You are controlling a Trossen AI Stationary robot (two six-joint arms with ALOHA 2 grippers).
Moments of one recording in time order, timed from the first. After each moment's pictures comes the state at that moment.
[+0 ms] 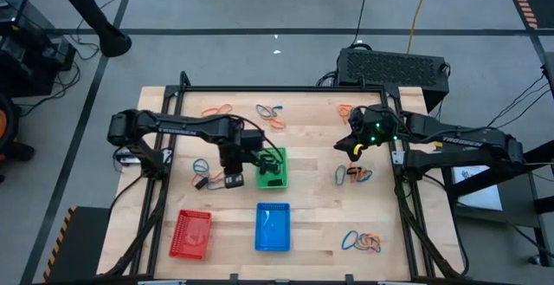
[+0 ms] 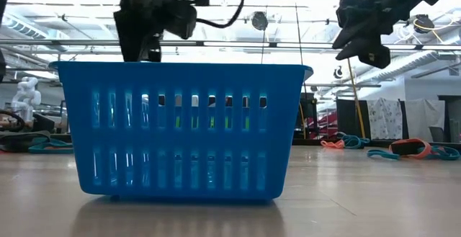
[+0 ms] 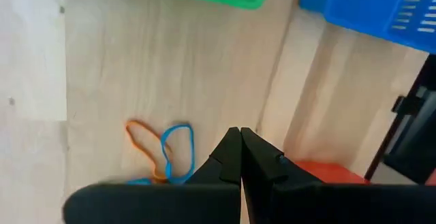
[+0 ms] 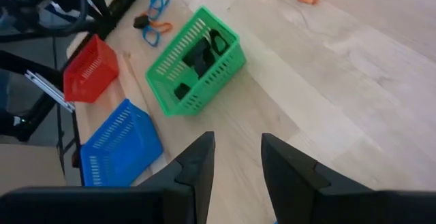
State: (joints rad) left arm 0.06 1.65 1.34 -1.20 0.34 -0.17; right arm -0.27 0.86 0.71 -0.53 -0.21 0.65
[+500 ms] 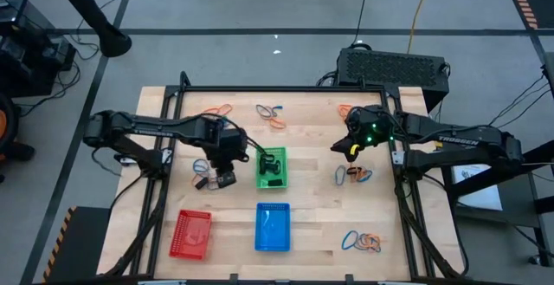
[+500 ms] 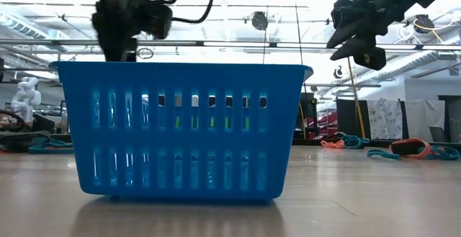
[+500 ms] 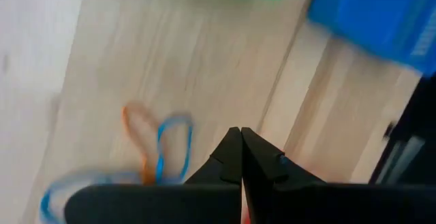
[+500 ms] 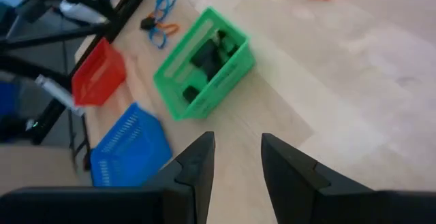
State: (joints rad) left arm 0.06 1.43 1.09 -0.98 0.33 -0.33; right arm -0.25 0.90 0.71 -0.48 -0.24 0.69
